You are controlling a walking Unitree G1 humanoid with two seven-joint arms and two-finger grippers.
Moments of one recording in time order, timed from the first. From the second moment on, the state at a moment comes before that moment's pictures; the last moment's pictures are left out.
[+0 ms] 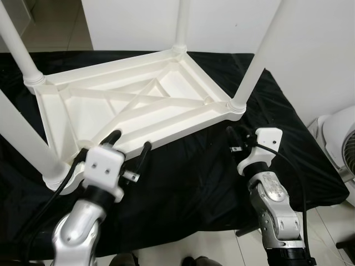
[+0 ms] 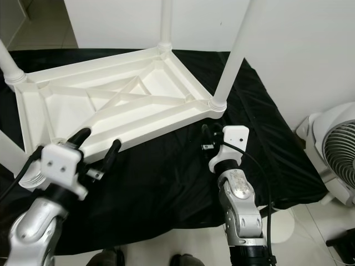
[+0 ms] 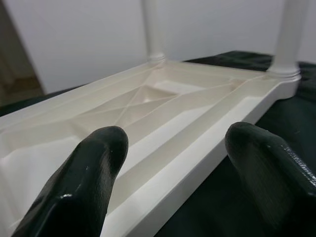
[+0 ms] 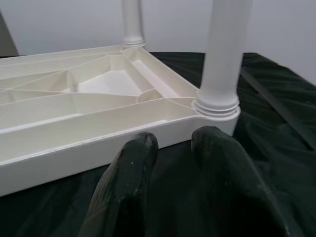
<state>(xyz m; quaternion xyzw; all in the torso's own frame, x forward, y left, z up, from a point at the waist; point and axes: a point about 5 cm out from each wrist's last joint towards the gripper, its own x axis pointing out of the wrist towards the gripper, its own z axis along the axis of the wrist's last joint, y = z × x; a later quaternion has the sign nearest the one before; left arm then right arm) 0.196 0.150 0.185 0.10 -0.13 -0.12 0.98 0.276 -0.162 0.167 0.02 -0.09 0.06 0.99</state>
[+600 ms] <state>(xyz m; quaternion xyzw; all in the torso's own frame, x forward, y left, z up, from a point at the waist) 0.169 0.244 0.174 0.20 -0.09 0.01 0.97 0.298 -0.218 0.159 -0.04 -0.07 0.02 1.00</state>
